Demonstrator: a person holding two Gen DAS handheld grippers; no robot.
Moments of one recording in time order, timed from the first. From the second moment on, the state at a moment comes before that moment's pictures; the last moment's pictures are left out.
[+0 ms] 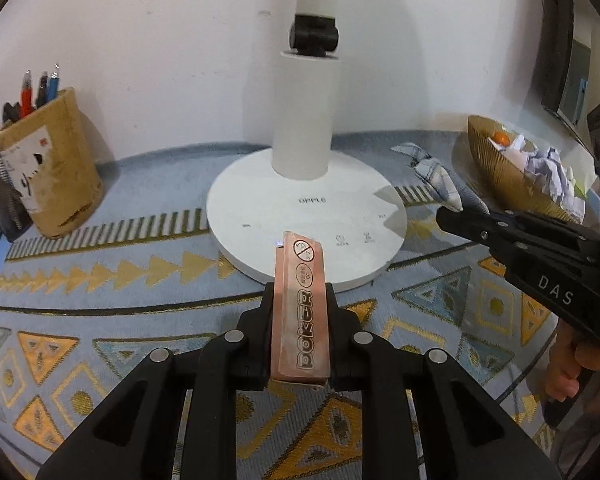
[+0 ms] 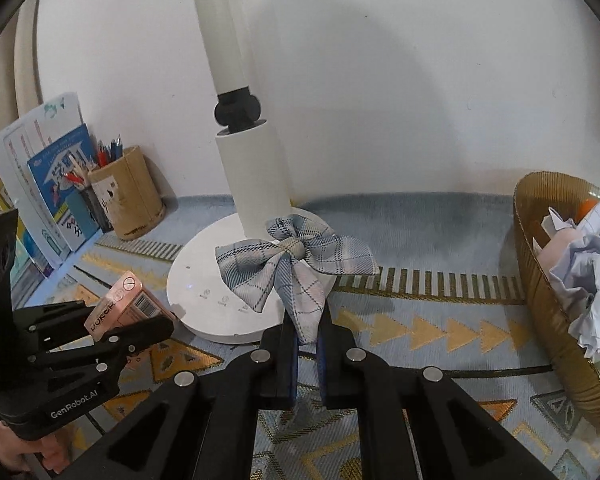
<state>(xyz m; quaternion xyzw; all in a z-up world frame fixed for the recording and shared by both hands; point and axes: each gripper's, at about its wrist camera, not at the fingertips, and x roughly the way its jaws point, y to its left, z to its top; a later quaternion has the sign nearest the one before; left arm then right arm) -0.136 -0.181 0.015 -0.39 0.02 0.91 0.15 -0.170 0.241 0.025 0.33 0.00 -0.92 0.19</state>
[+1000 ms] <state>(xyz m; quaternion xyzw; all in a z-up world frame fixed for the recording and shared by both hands) -0.125 -0.174 0.097 -0.32 0.00 0.92 0.22 -0.121 0.302 0.105 0.22 -0.01 -0.97 0.12</state>
